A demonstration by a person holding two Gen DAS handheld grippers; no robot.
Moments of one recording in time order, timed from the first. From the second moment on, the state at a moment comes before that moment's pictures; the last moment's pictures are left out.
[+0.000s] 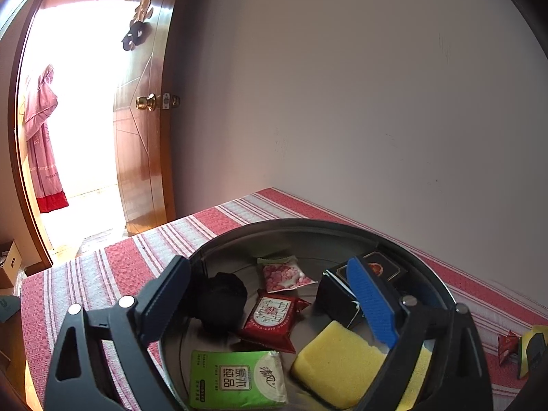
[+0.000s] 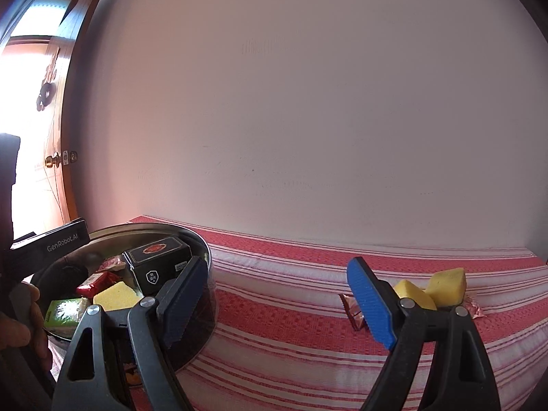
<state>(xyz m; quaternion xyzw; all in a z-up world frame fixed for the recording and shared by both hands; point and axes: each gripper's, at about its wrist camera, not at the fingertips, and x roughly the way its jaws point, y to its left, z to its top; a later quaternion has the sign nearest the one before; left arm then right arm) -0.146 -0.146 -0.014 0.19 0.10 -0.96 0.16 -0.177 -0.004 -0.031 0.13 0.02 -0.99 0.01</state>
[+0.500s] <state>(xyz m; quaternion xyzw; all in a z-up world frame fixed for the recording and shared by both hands) -0.121 -0.099 -0.006 0.12 0.04 -0.99 0.10 -0.162 0.098 -0.029 0.12 -0.05 -0.99 -0.08</state>
